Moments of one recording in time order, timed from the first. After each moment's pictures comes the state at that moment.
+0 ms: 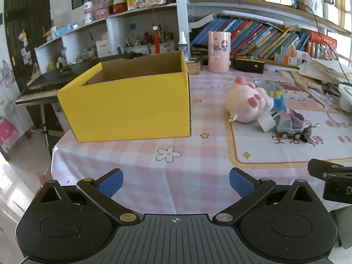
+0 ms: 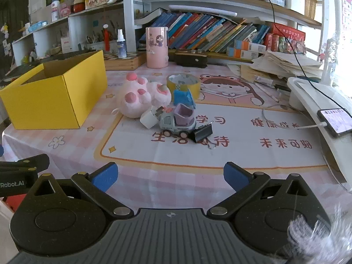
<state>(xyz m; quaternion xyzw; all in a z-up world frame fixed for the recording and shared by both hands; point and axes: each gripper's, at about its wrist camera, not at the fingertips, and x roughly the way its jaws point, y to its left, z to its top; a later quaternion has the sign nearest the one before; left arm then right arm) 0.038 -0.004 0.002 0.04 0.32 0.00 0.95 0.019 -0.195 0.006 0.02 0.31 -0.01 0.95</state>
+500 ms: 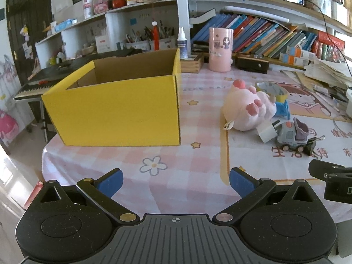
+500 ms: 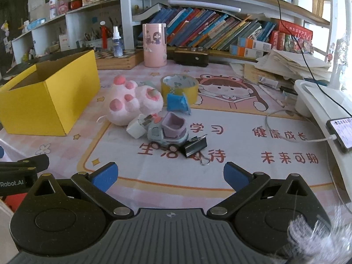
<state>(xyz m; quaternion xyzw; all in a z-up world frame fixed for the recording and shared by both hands) 0.069 -0.031 -0.002 0.03 0.33 0.02 0.94 0.059 -0.223 0.004 0.01 0.33 0.00 0.95</state>
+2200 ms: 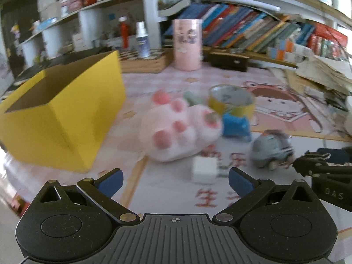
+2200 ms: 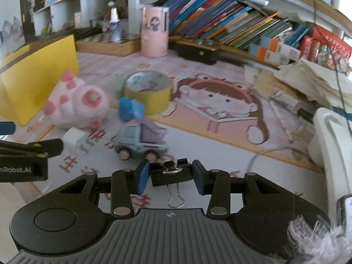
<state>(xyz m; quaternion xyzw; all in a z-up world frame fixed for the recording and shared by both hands) 0.147 -0.163 -0.010 0.03 0.35 0.01 0.93 0.161 -0.338 -0.009 -0.05 0.35 0.09 0.93</state>
